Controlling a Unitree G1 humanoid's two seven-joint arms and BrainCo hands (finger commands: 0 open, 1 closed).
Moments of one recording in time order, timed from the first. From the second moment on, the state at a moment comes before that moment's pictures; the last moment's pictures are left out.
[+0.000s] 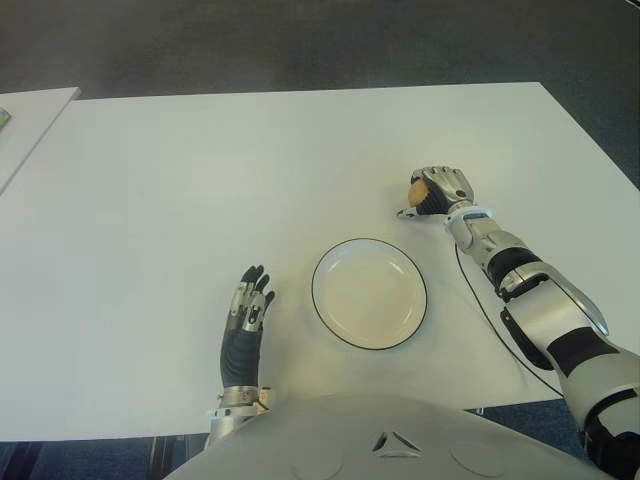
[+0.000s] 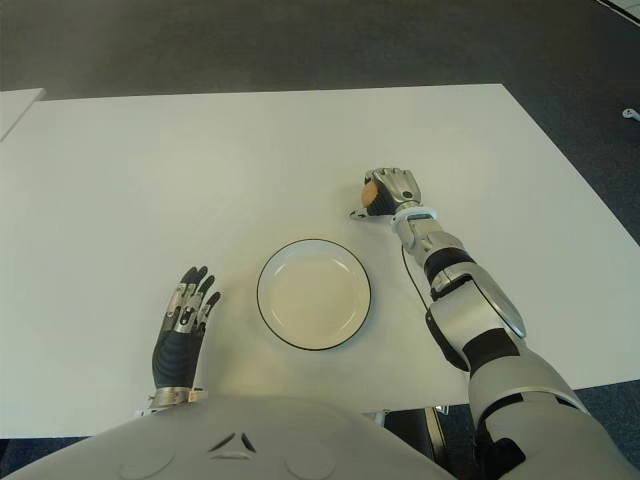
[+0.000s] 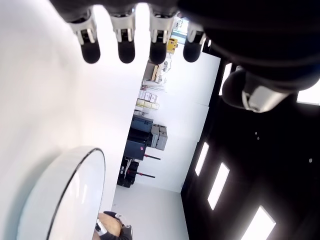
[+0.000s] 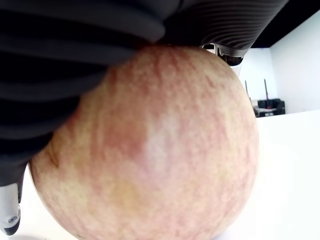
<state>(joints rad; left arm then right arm) 0.84 -0.06 -0.26 -0.22 -0.16 -0.46 -0.01 -0.75 -0.42 0.61 1.26 -0.74 -0.28 -0.47</state>
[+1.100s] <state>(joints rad) 0.84 -0.06 -0.26 -0.23 -0.19 -0.47 -0.01 -0.78 -0.44 0.58 1.24 -0.74 -0.29 -0.39</state>
